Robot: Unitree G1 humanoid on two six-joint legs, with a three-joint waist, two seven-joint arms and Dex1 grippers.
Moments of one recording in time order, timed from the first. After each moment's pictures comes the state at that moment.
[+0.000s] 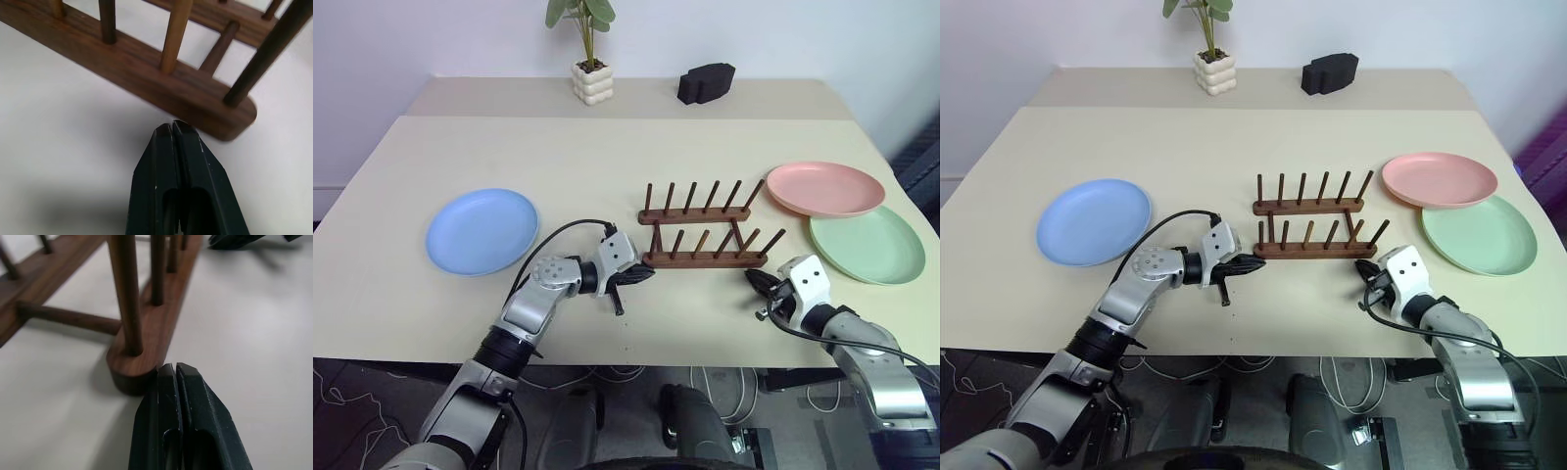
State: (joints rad) left arm -0.48 0.30 -0.32 0.19 -0.07 0.23 -0.87; right arm 0.06 -0.57 -0.14 -0.14 0.21 0.25 0.57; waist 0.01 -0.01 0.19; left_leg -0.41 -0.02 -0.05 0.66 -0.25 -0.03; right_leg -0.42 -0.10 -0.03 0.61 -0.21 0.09
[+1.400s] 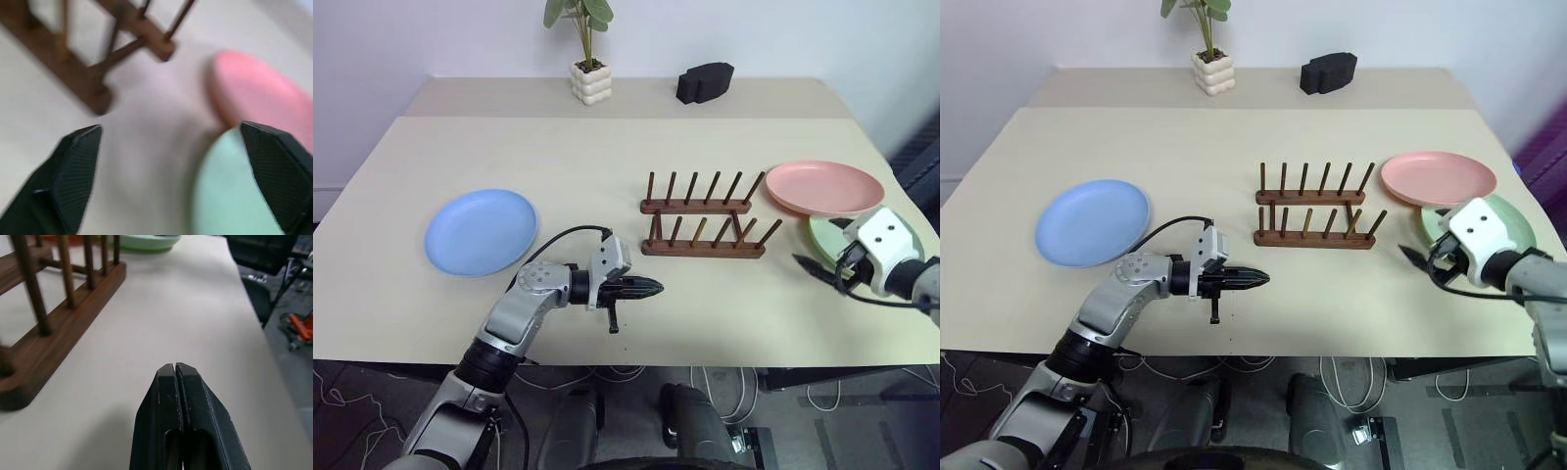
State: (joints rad) left arm -0.41 0.35 -0.30 -0.03 -0.28 0.37 -1.06; right arm -0.15 -0.94 -0.25 0.01 0.18 0.27 0.78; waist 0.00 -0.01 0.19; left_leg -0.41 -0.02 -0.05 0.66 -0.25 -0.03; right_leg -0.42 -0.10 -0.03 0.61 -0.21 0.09
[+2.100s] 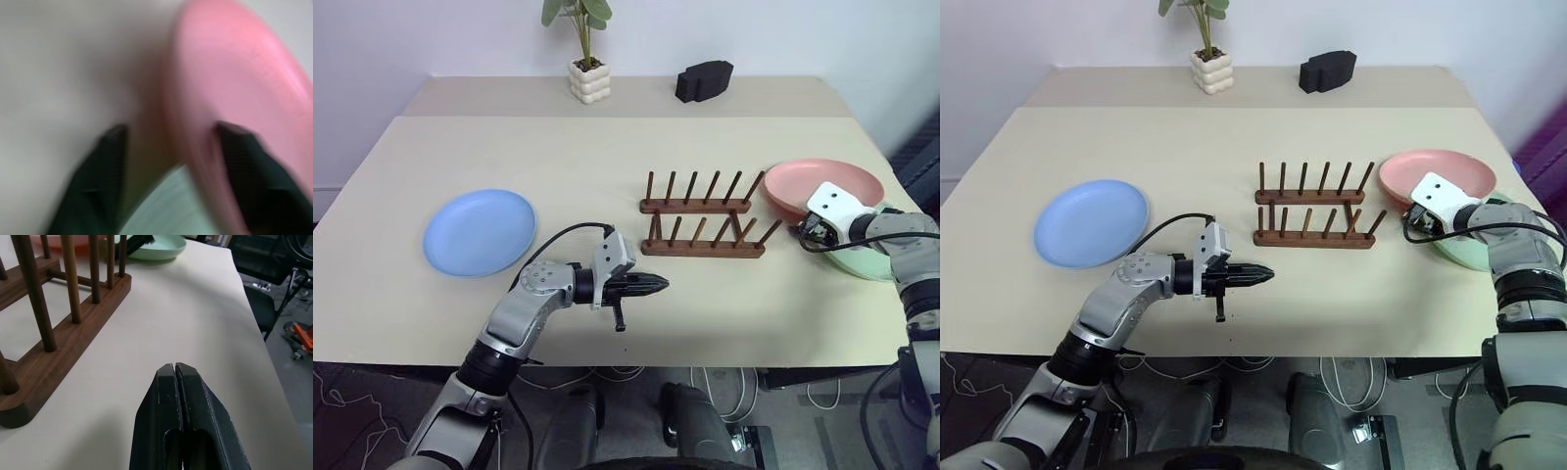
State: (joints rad) left arm -0.39 0.34 -0.30 -0.09 -0.30 0.42 -1.00; right arm -0.76 -0.88 0.12 0.94 -0.18 -0.20 0.78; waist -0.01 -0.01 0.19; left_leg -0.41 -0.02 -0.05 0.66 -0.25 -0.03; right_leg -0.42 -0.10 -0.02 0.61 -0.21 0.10
